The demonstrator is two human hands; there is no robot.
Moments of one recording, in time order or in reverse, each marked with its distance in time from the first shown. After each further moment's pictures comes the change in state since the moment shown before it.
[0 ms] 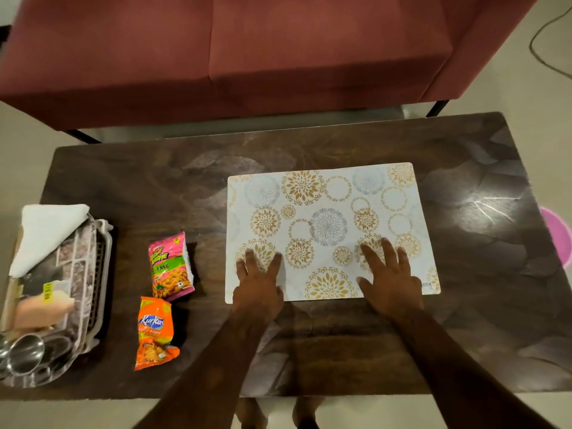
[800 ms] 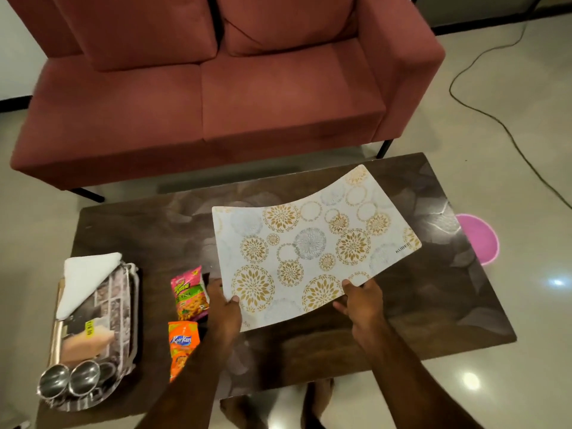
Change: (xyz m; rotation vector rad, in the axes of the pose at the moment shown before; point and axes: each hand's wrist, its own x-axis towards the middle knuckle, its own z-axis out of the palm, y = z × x) left_hand -0.101 -0.044 -0.100 -1.126 0.261 -0.226; right_hand -0.132 -0.080 -0.071 1.653 0.205 0.488
